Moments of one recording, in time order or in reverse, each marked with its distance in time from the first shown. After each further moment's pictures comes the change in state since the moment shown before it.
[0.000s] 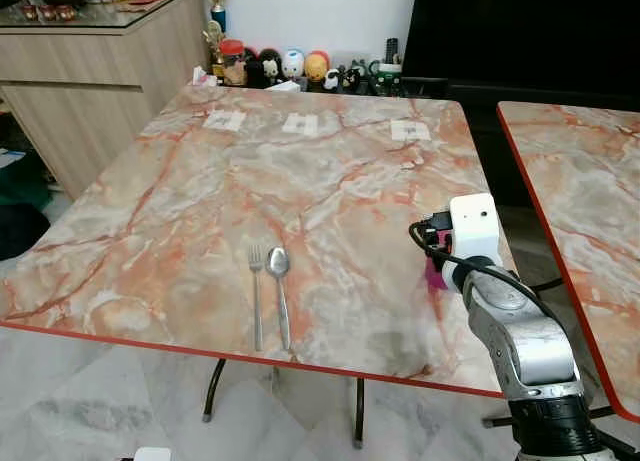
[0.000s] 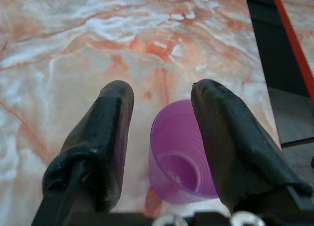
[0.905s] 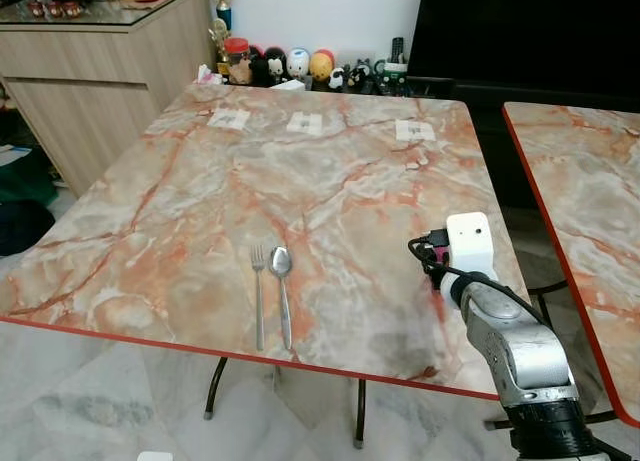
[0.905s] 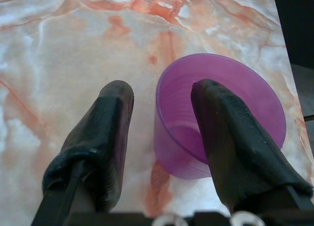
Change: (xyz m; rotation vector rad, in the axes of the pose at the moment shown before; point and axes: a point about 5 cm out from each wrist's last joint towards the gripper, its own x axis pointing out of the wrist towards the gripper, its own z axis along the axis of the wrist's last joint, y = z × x) left arm -0.001 -0.002 -0.005 0.006 0.021 -0.020; right arm 0.005 -0.002 -0.023 0.034 0.099 -0.007
